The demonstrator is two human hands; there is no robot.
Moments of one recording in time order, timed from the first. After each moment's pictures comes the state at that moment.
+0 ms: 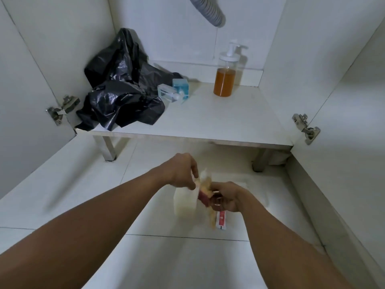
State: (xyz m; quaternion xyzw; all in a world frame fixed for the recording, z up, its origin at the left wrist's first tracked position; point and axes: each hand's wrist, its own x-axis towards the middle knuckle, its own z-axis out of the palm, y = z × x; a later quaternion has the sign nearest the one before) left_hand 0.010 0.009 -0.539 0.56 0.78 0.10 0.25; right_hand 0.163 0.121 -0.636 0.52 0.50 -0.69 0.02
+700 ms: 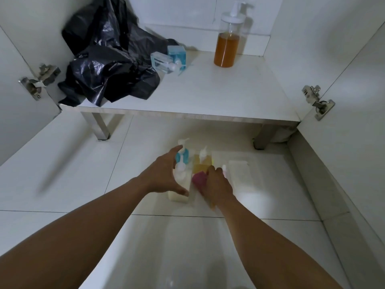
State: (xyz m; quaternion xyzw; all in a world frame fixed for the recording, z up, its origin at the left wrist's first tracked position) left_hand -0.018 -0.029 -0.637 0.54 0.77 0.23 0.27; right_hand 0.146 0.079 -0.704 0.50 0.82 -0.29 -0.01
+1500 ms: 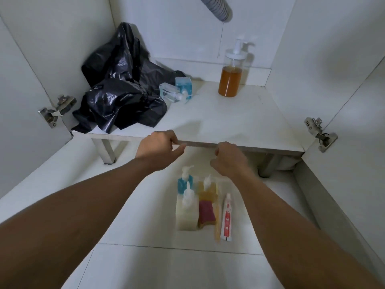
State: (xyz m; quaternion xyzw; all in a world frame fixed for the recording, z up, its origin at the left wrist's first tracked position) left_hand -0.068 0.022 -0.548 0.47 0.85 0.22 0.01; right_hand 0.100 0.156 -0.570 0.46 0.87 -0.16 -0.06
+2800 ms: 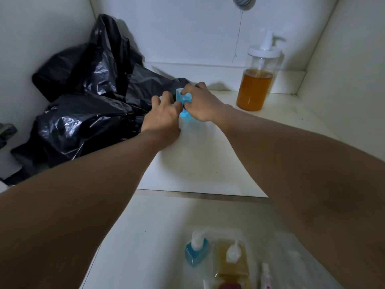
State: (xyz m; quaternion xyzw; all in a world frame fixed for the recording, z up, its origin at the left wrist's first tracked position) left_hand -0.223 0.219 -0.561 0.48 0.85 0.13 -0.14; right_hand -0.156 0.353 -0.535 0.28 0.93 -0.18 -0.16
